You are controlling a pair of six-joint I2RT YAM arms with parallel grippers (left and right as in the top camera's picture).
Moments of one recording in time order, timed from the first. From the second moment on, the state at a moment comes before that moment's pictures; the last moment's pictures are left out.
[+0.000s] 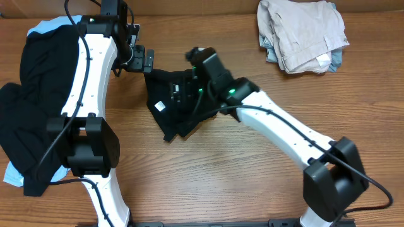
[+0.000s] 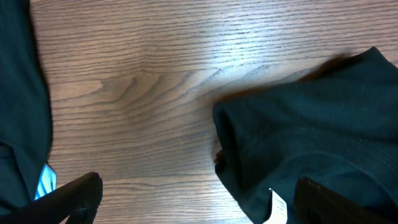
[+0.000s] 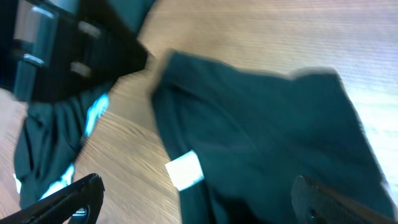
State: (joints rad) left arm -0.04 2.12 2.05 -1.25 0.03 0.03; right arm 0.65 1.85 1.47 -0.42 -0.17 0.53
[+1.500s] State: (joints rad) left arm 0.11 2.12 2.05 -1.29 0.14 0.02; right arm 0.31 2.11 1.51 -0.85 -0.12 0.60
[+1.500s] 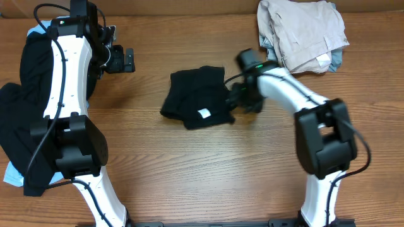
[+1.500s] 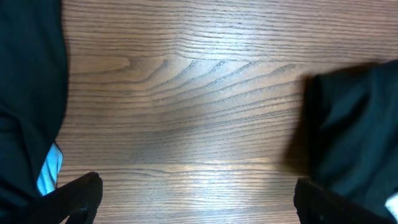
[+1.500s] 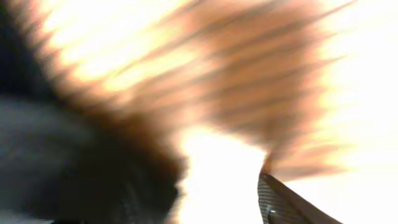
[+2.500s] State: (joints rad) left arm 0.11 2.12 2.05 -1.30 0.14 0.02; right arm 0.43 1.97 1.30 -0.72 -0.19 1.02
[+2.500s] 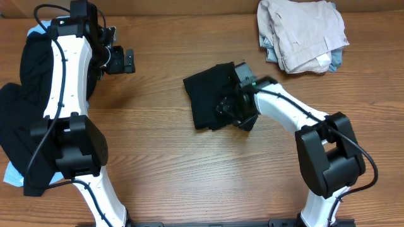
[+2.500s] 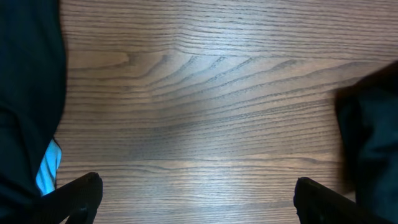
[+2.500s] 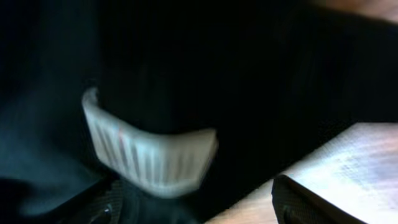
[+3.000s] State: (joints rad) left arm 0.11 2.12 2.05 -1.30 0.14 0.02; right arm 0.40 1.96 1.25 -0.60 -0.18 0.89
